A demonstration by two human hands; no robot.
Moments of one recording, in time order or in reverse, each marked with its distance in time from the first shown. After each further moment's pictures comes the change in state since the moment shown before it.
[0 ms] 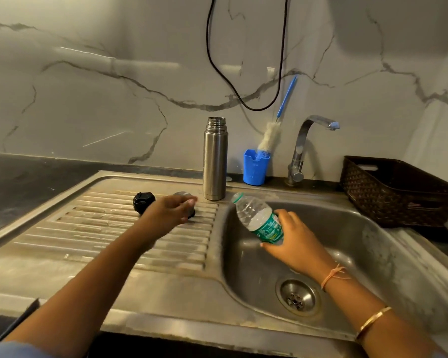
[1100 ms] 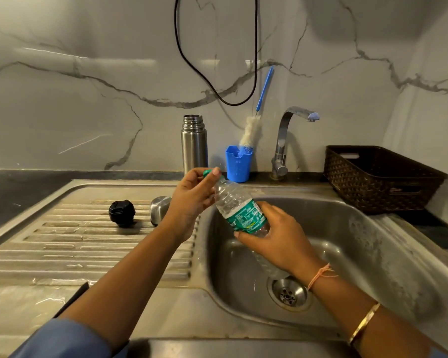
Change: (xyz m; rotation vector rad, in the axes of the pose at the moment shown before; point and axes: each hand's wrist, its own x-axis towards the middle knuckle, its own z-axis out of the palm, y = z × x) left_hand 0.037 0.035 0.075 -0.603 -0.024 0.184; right_hand -0.003 -0.013 -0.004 0.276 0.181 -0.059
